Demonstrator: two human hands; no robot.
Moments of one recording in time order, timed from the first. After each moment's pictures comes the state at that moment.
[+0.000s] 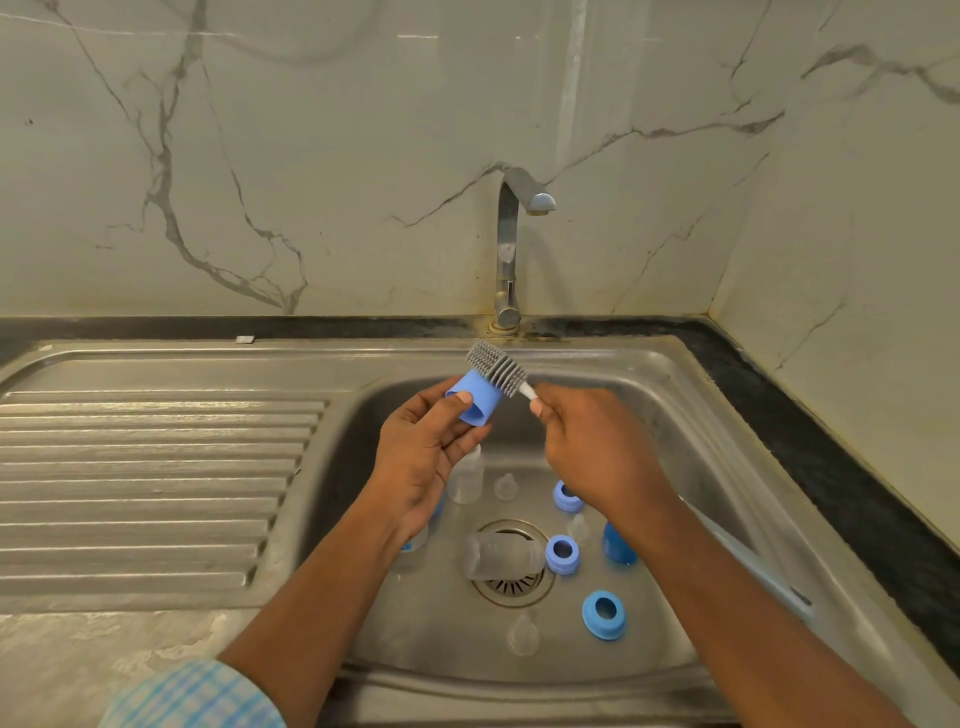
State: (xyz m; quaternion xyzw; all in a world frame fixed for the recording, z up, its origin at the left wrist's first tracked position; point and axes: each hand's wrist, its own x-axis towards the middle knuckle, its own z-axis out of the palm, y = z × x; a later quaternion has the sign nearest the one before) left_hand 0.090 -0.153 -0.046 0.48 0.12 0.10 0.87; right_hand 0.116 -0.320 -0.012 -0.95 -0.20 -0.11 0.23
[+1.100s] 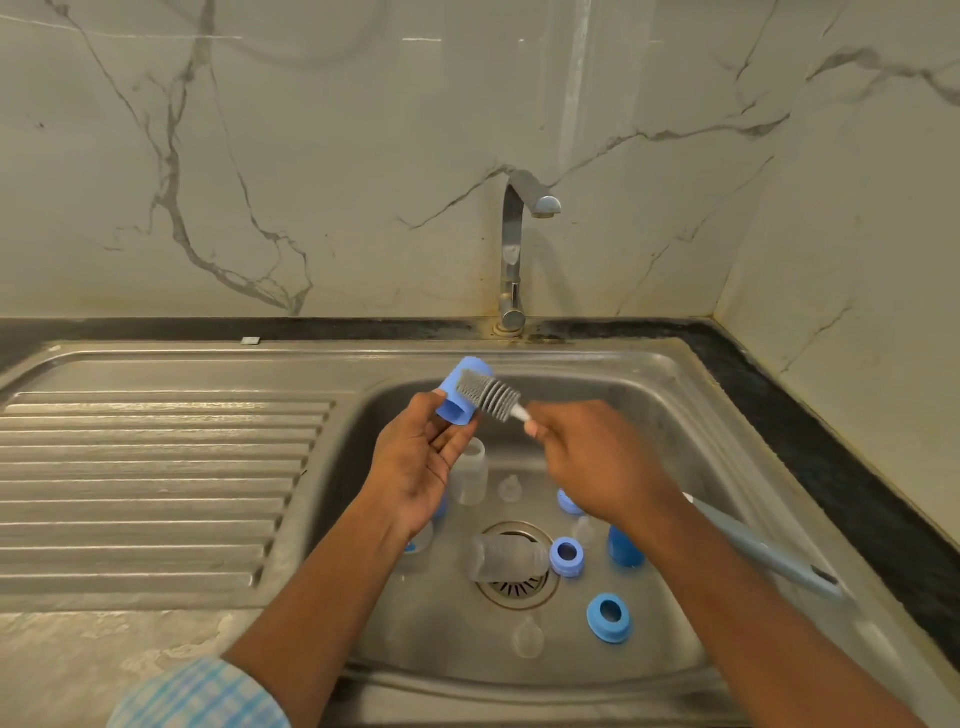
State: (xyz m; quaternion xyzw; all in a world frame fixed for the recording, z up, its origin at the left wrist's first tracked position) left_hand 0.091 -0.146 -0.044 0.38 0.16 0.07 0.91; right_hand 0.107 -0.321 -0.008 -0.94 -0.25 -0.06 0.21
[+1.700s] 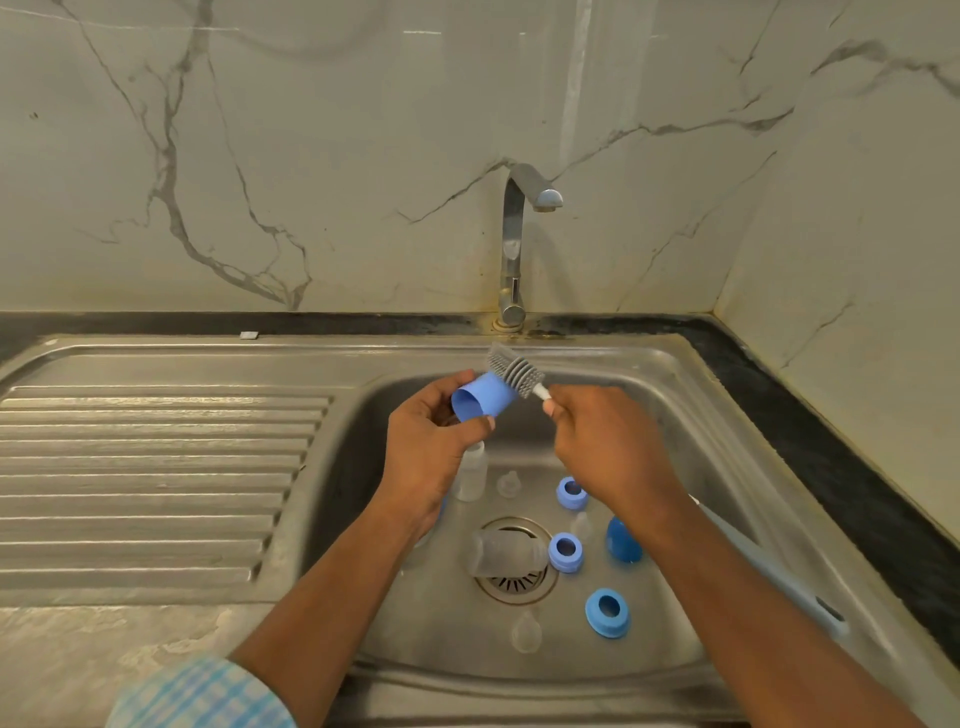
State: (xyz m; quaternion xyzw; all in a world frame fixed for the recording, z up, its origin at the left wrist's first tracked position) left_hand 0.090 -0.155 -0.053 0.67 0.09 0.19 0.71; right_hand 0.116 -0.321 -0.010 -0.96 -0.15 -0.09 0.20
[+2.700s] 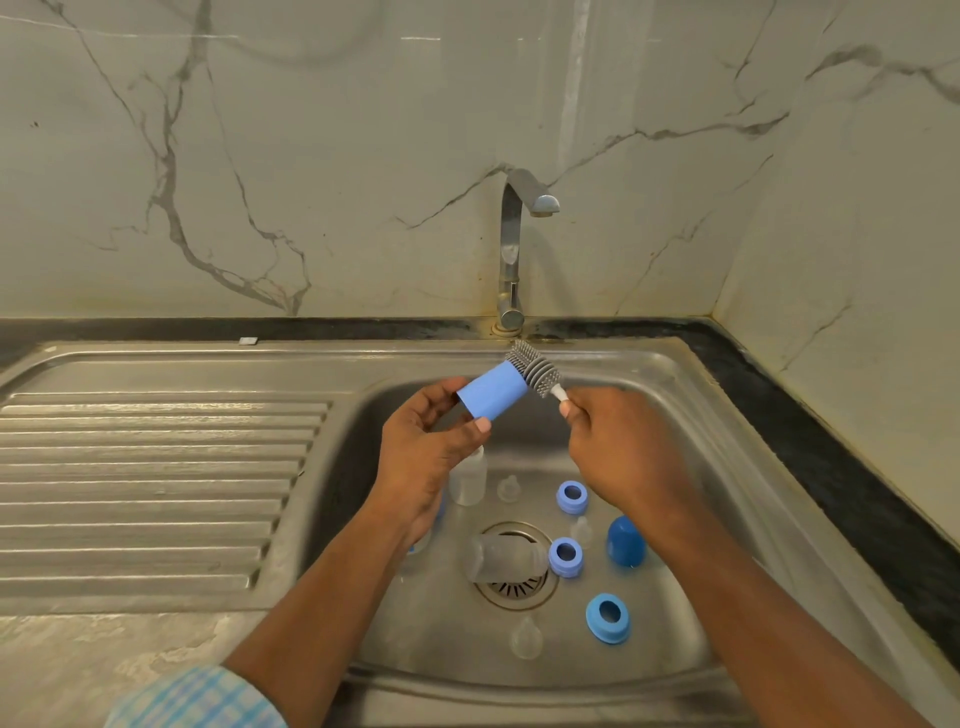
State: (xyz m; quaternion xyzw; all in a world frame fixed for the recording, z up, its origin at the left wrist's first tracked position) left_hand 0.090 -0.153 -0.052 0.58 0.08 0.15 0.80; right_hand 0.126 -0.332 -0.019 -0.95 -0.13 -0.13 0.23
